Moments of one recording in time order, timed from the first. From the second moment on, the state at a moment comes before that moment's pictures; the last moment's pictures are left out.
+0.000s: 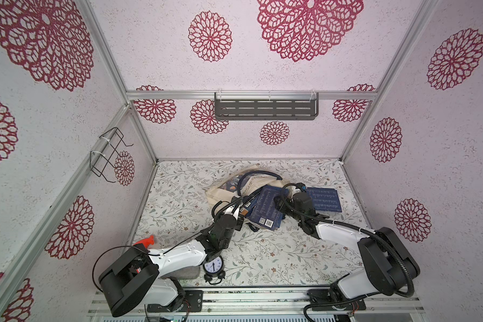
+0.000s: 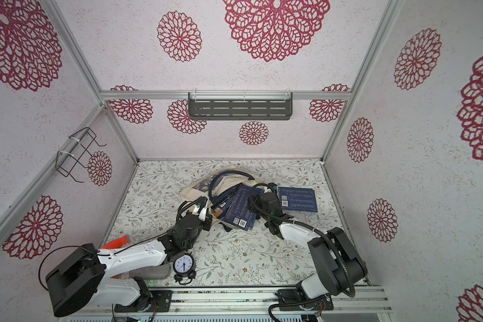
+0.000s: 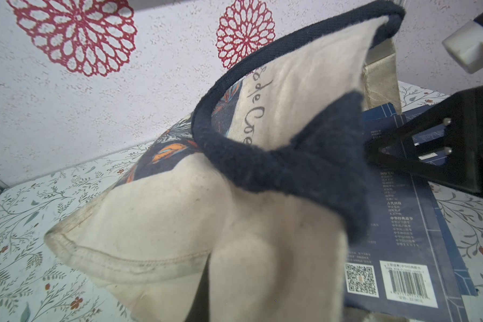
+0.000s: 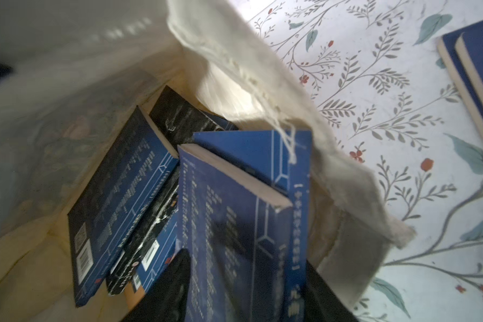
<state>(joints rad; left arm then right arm) -0.86 1.36 0.54 0.51 -0.58 -0.02 0.50 1.46 0.69 0.27 0.02 0.77</state>
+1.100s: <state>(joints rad) -0.86 1.36 0.54 0.51 -0.58 -0.01 0.53 1.25 0.53 0.40 -0.12 0.84</state>
